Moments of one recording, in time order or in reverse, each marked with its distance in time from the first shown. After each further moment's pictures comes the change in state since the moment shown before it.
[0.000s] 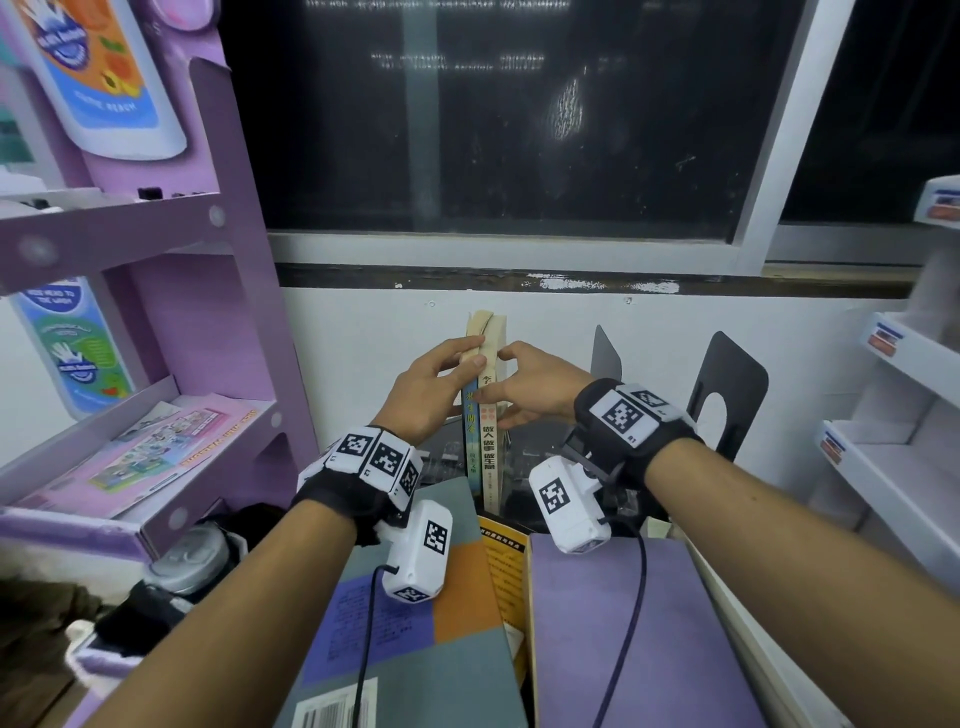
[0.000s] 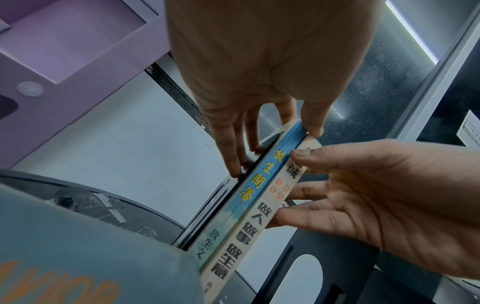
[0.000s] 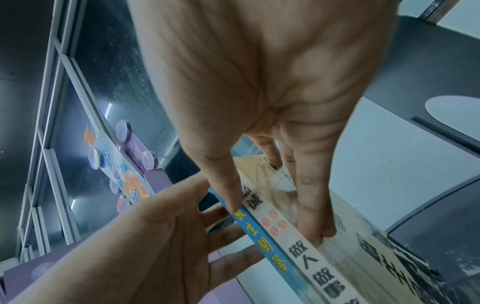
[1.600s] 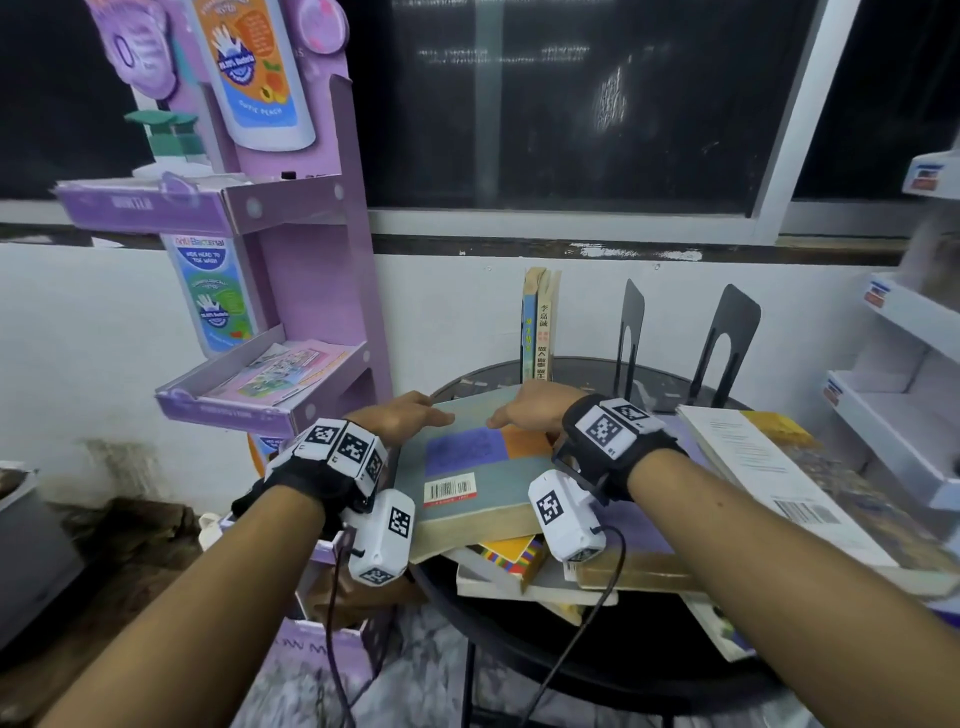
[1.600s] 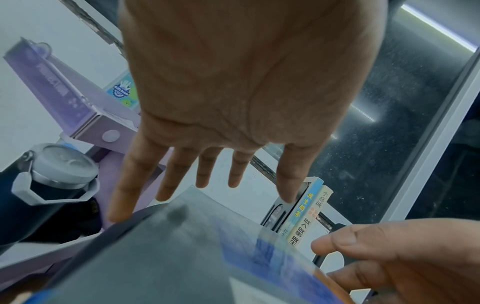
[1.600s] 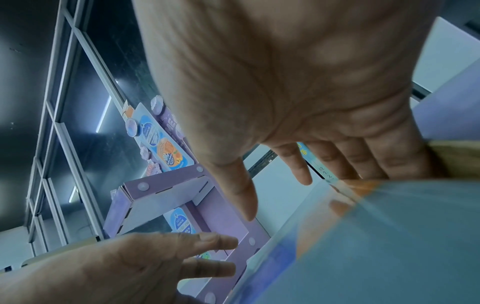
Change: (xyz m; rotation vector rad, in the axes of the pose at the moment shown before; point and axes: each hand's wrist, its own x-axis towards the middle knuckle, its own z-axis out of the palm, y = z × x) left_hand -0.191 0.027 -0.059 0.623 -0.061 -0.576; right_hand -0.125 0.006 0.104 -0.605 -0.032 0.116
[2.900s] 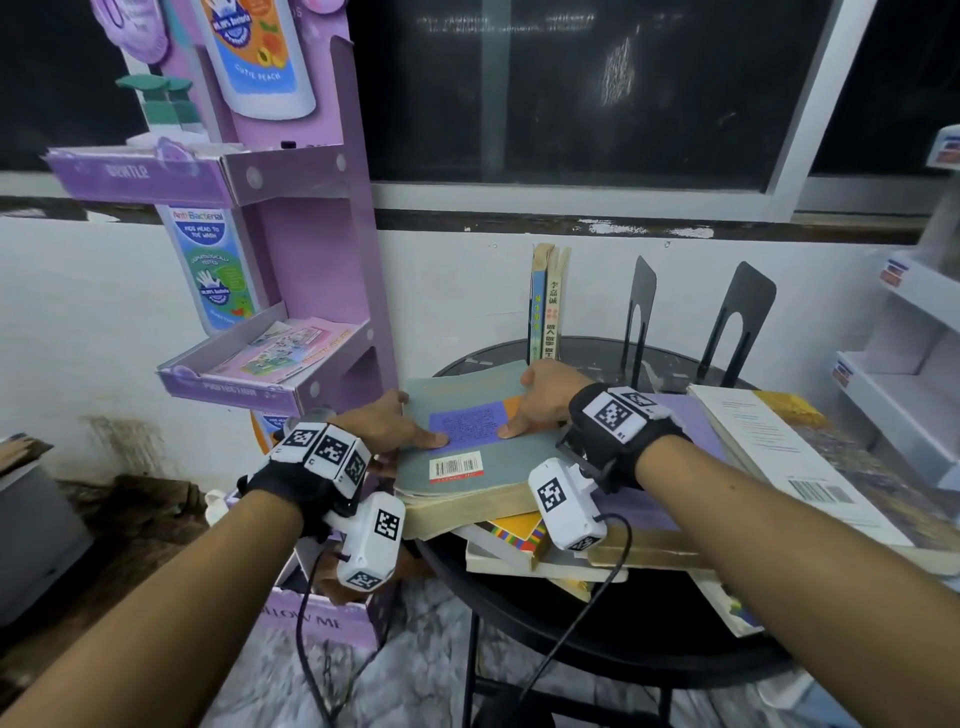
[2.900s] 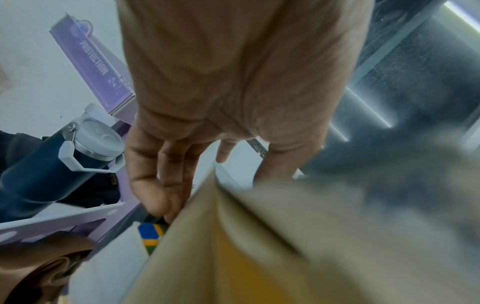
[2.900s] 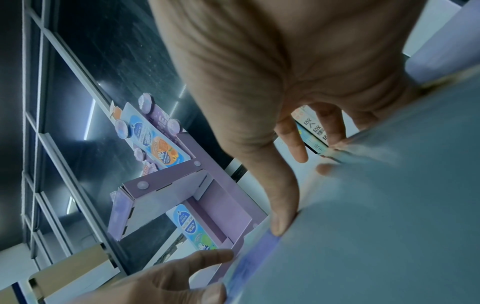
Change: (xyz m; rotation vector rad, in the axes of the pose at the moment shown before) left_hand 0.003 -0.046 0.002 -0.185 -0.027 -0.104; right_hand -0.004 0.000 0.011 0.024 0.058 0.058
